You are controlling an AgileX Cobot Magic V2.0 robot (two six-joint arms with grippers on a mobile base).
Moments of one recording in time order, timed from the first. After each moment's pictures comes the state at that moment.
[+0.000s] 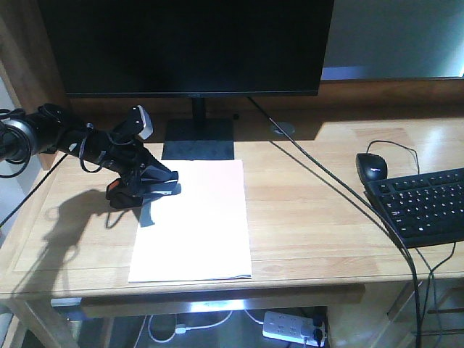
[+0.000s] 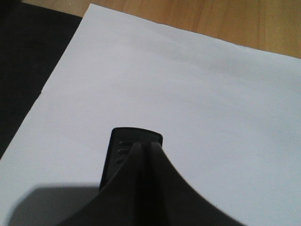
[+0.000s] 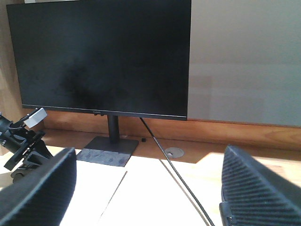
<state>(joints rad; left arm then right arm) -0.03 2.42 -1.86 -0.97 1.05 1.68 0.57 0.22 -0.36 -0.98 0.37 0.95</state>
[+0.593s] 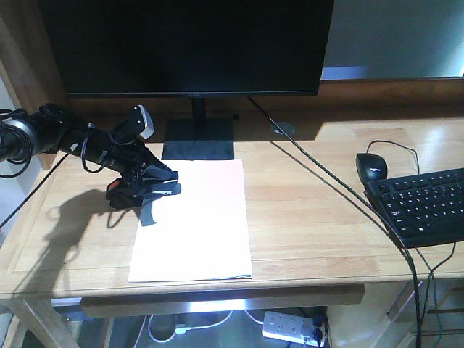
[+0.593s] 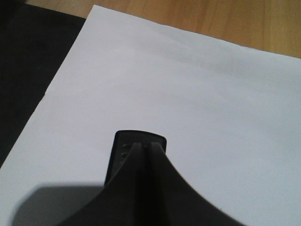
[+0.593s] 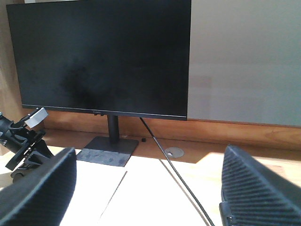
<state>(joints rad) -0.03 2.42 -1.86 -0.97 1.03 1.68 0.57 0.22 -0.36 -0.98 0.37 0.95</state>
